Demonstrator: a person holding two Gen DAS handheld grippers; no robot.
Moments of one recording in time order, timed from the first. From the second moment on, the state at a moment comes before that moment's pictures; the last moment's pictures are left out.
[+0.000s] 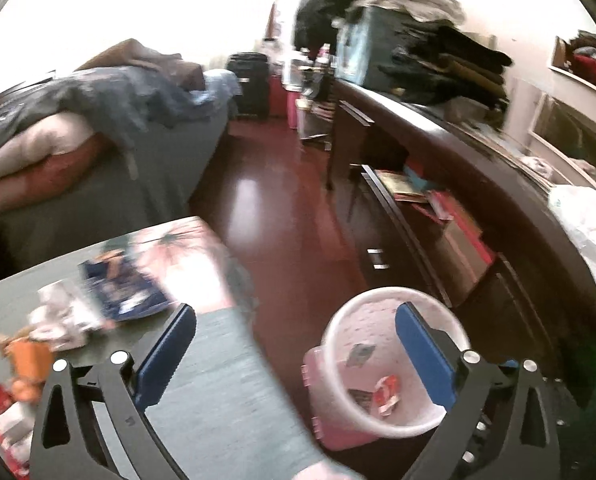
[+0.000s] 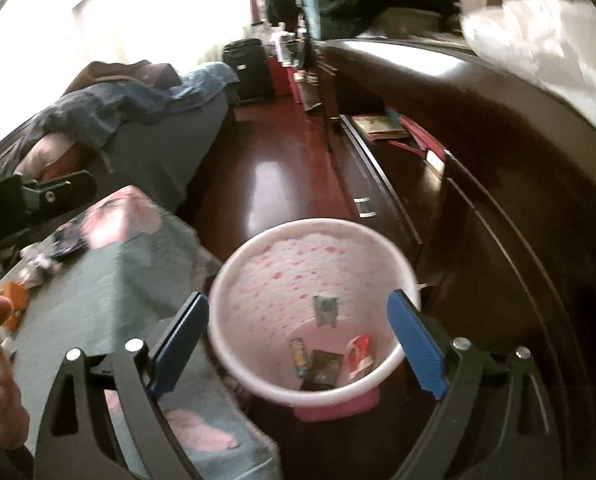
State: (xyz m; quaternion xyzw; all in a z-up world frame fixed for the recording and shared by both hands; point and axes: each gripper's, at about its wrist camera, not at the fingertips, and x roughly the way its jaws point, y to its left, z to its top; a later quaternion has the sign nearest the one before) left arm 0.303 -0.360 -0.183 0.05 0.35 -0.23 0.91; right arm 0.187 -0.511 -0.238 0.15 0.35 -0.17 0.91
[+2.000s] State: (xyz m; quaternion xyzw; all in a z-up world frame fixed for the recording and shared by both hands) left arm 0.323 -0.006 -0.189 -0.09 0.39 -0.02 0.92; right arm 0.316 -0.135 -0.235 -0.07 0.43 0.14 0.89
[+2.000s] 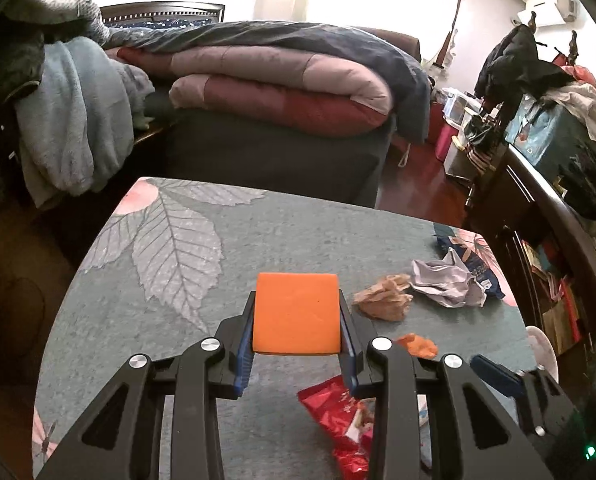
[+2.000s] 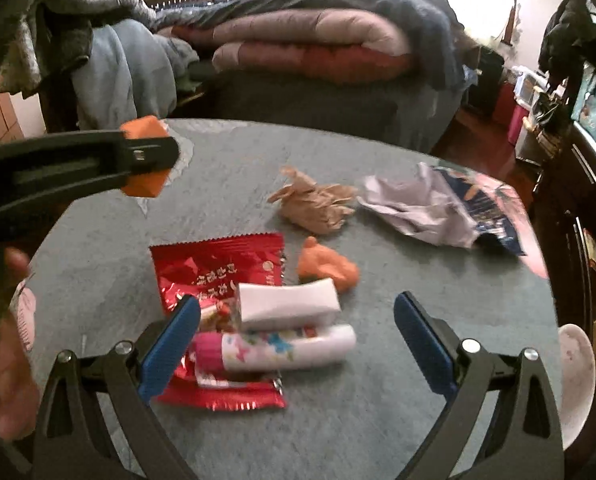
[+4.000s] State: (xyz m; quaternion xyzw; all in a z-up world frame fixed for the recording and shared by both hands) left arm 0.266 -0.219 -0.149 0.01 0.36 -0.17 0.92; right arm 0.191 -0.368 -0.207 0.12 0.37 0.02 0.92
